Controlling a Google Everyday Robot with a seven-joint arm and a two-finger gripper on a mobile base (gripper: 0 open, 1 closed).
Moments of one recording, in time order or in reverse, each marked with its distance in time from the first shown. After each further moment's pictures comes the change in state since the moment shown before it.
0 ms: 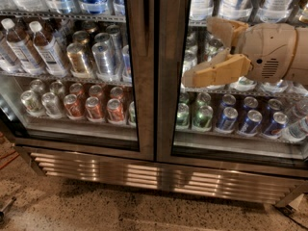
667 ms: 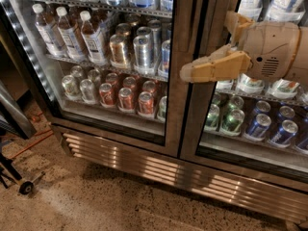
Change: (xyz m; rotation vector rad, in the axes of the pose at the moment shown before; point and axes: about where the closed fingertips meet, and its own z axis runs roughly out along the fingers) arm -0.007 -0.004 0.000 0.053 -0.022 -0.012
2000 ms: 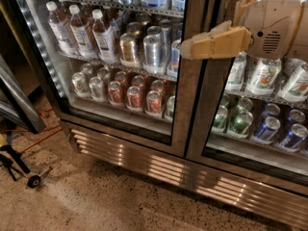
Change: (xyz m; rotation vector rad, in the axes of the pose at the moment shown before) arm -0.024 -0.021 0.009 0.018 0.026 0.001
